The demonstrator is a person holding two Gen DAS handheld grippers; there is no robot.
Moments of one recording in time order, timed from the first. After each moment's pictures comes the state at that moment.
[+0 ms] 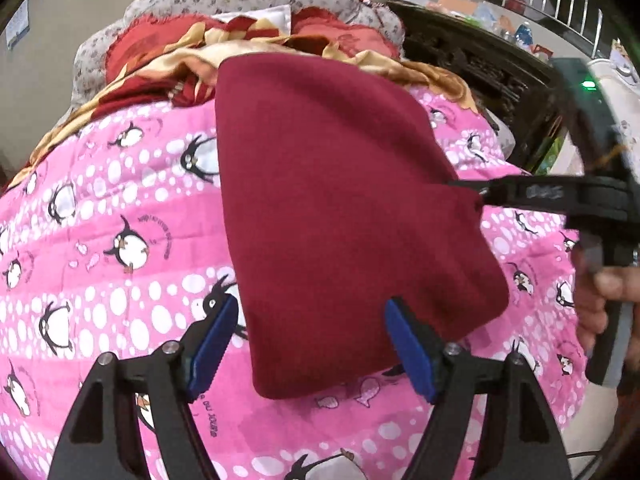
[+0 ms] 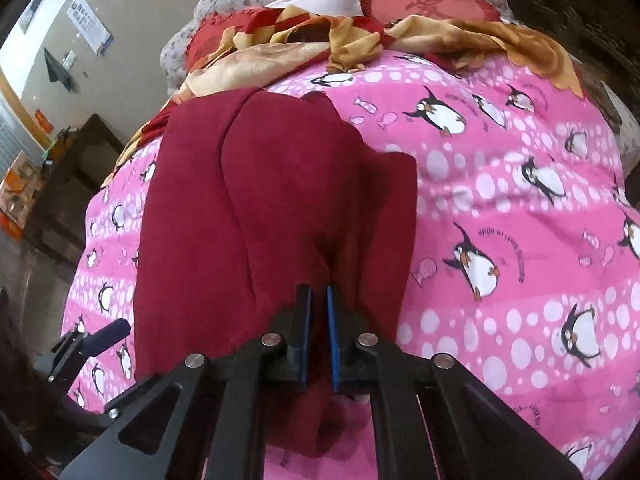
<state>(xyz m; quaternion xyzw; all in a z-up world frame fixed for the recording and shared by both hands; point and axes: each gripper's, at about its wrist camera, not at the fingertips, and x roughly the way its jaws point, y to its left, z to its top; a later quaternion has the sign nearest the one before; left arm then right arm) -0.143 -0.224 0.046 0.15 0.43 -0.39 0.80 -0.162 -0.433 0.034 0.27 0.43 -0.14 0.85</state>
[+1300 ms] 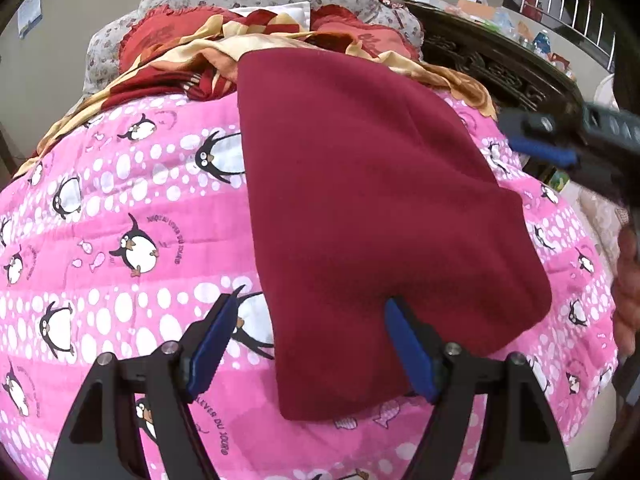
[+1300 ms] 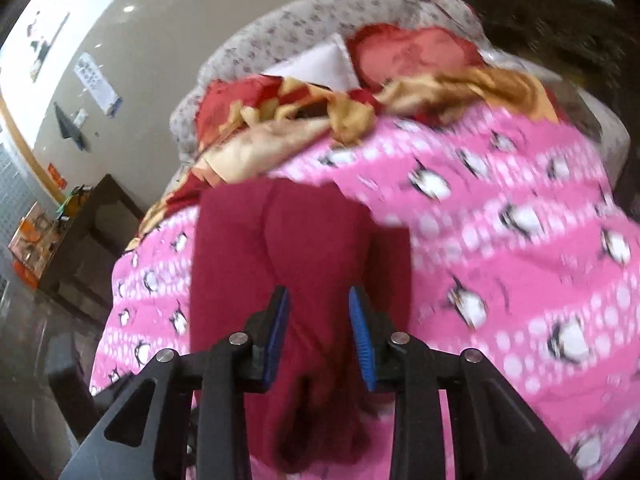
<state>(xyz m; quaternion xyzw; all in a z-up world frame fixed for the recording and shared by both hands) -0.128 -0.228 0.040 0.15 0.44 -0.36 0.81 -0.169 -0.439 0.083 0.28 0.33 -0.16 0.89</state>
